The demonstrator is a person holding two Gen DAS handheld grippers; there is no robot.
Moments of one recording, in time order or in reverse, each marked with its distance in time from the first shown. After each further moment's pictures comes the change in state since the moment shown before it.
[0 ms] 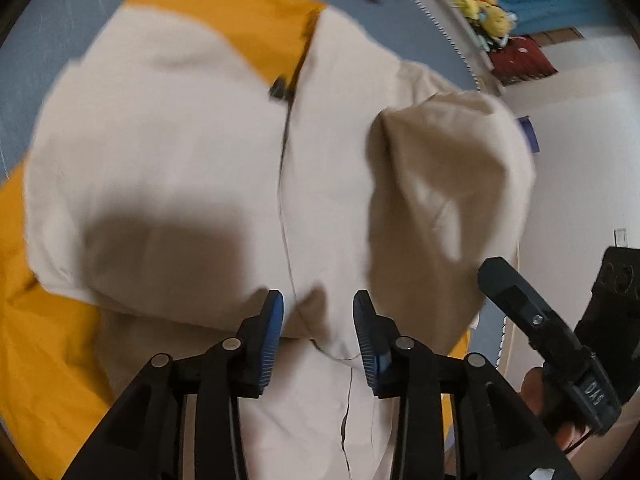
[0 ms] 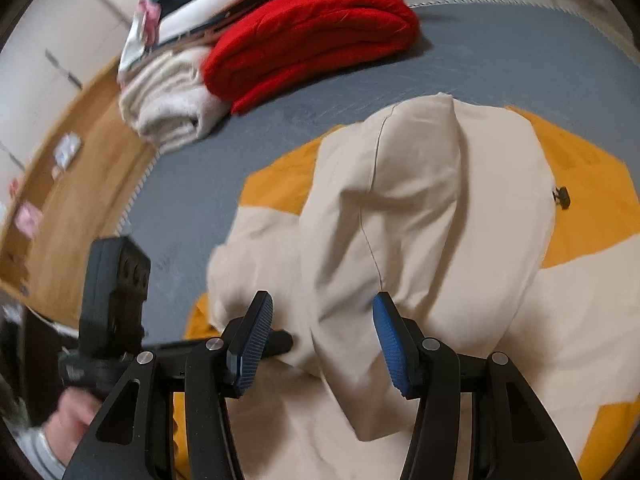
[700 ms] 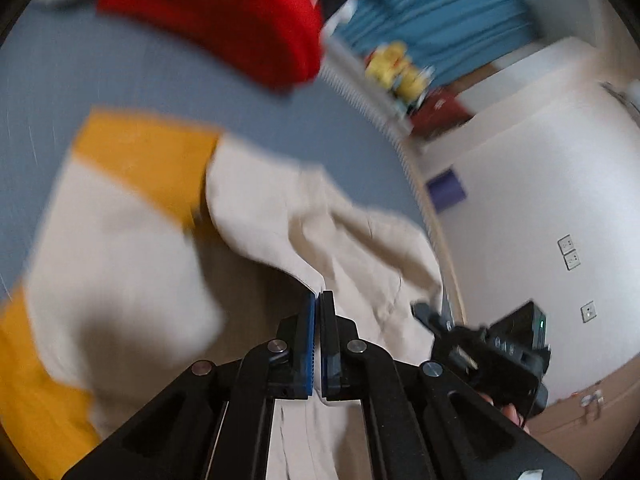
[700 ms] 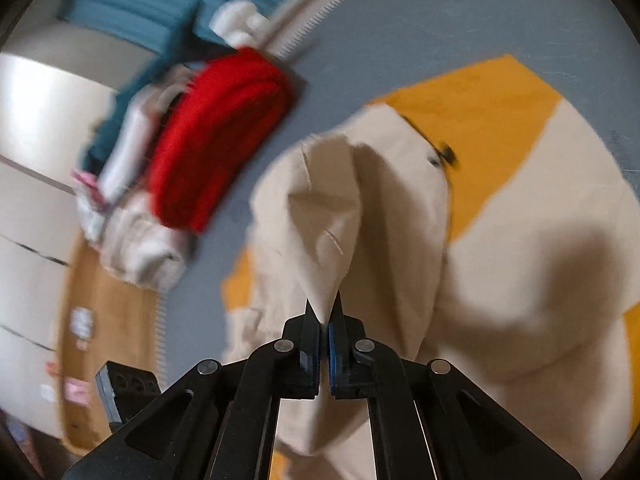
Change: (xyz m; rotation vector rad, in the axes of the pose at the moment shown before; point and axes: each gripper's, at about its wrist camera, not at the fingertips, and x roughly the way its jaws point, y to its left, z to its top) left arm -0.101 -0.053 0.011 0.184 -0.381 -0.194; right arm -0.043 -0.098 -0.013 0.570 -0.261 0.153
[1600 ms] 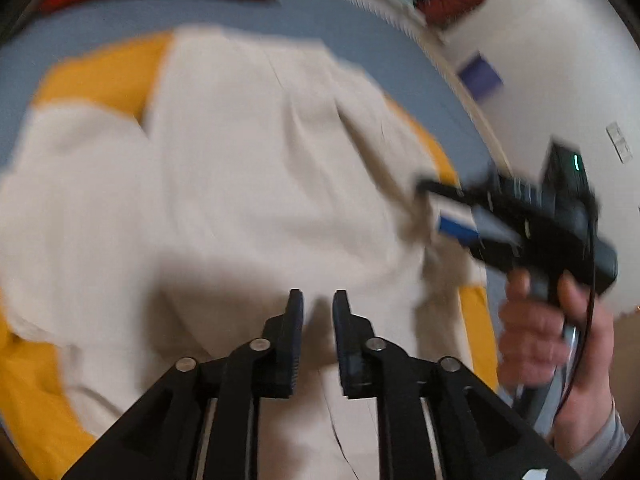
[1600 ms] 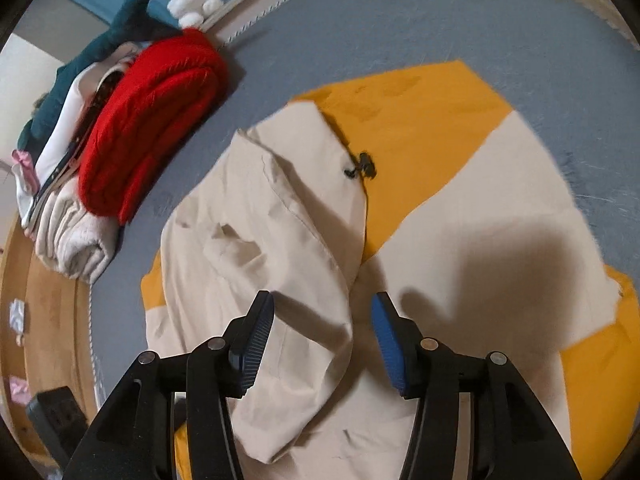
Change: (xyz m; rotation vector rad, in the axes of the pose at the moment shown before) left arm 0.084 -0.008 -0.088 0.173 0.406 0.184; right arm 0.027 -0.025 0.015 -0.053 0.079 -0.318
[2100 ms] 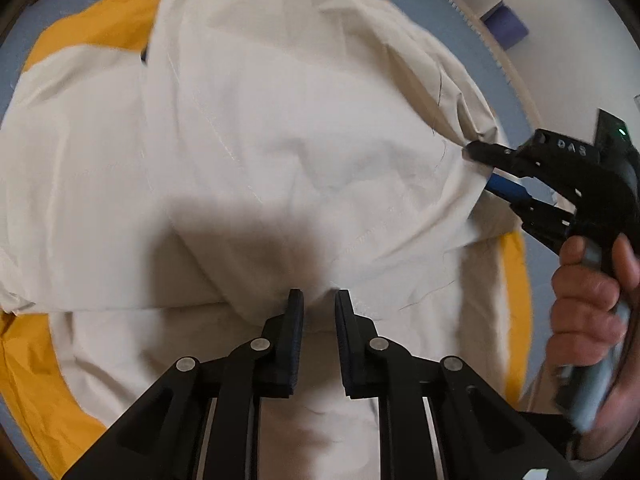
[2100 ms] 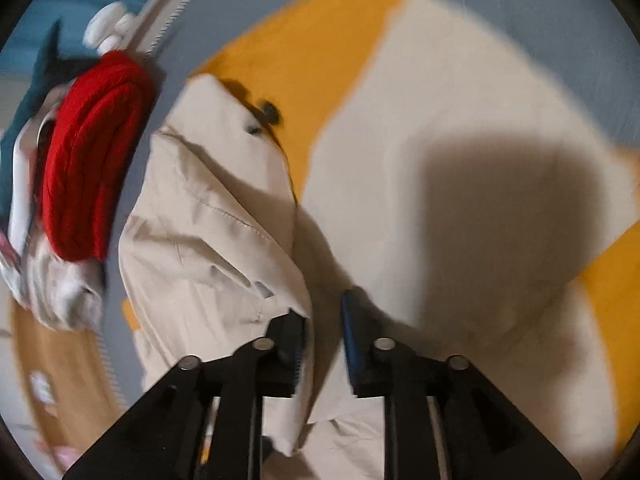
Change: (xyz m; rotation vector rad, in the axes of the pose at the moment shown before) left arm 0.015 0.008 0.004 0.014 0.137 0.092; right arm 0.018 -0.038 -0.018 0.244 0.046 -0.084
